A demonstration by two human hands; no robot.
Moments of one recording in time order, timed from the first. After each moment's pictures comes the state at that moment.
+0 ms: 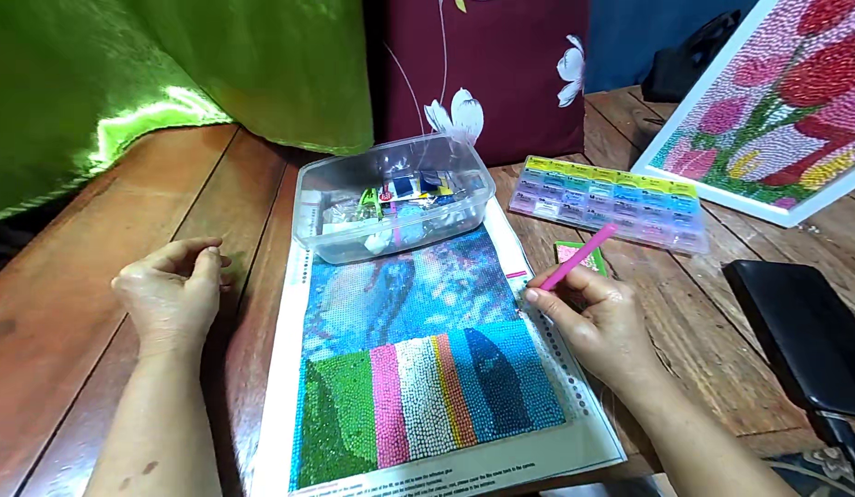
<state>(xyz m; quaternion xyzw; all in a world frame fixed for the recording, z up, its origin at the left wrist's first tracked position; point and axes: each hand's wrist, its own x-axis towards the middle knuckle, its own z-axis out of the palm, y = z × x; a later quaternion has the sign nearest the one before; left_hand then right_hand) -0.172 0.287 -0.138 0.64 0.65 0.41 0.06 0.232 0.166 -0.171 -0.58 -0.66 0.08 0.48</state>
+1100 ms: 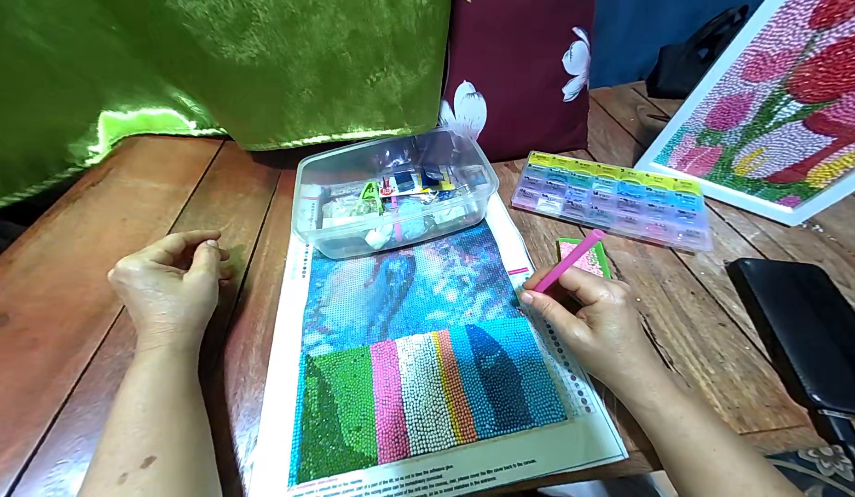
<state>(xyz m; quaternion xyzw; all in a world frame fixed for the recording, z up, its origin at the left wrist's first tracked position) -0.173 0.288 -0.138 0.64 0.65 0.40 0.06 0.231 0.167 -0.174 -0.56 -0.69 0.06 0.45</state>
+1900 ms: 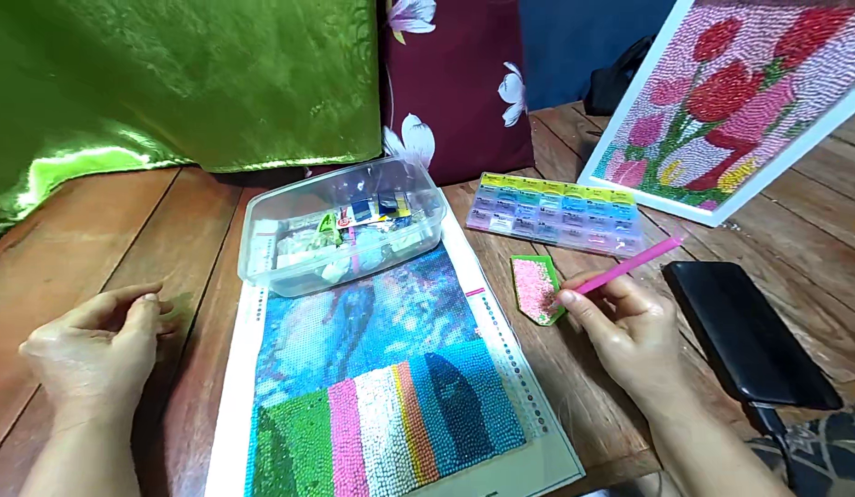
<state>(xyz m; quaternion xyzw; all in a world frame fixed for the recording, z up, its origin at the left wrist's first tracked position) -0.181 0.291 -0.146 0.64 0.65 0.41 0.06 0.283 0.146 -0.175 -0.60 -0.58 0.06 0.55</state>
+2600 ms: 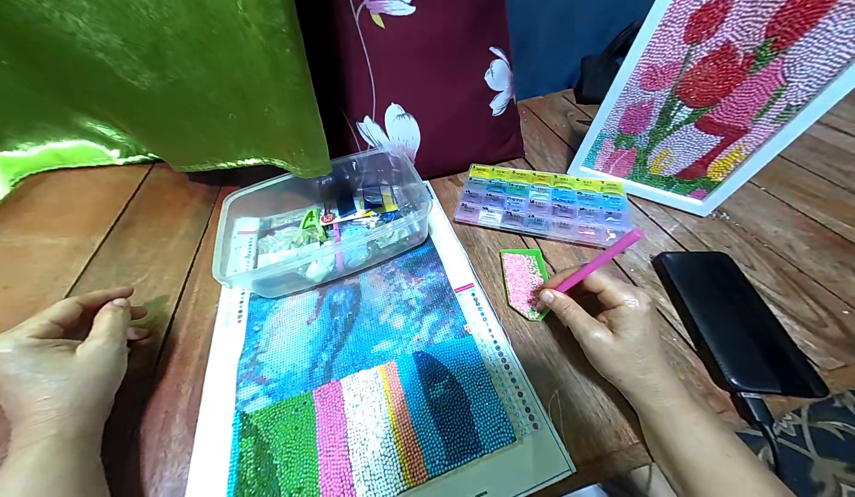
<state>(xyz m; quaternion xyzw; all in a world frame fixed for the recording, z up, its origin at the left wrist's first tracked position) -0.178 0.289 -0.142 0.63 0.66 0.40 0.07 0.285 0.146 -0.176 -0.61 -0.61 0.04 0.50</state>
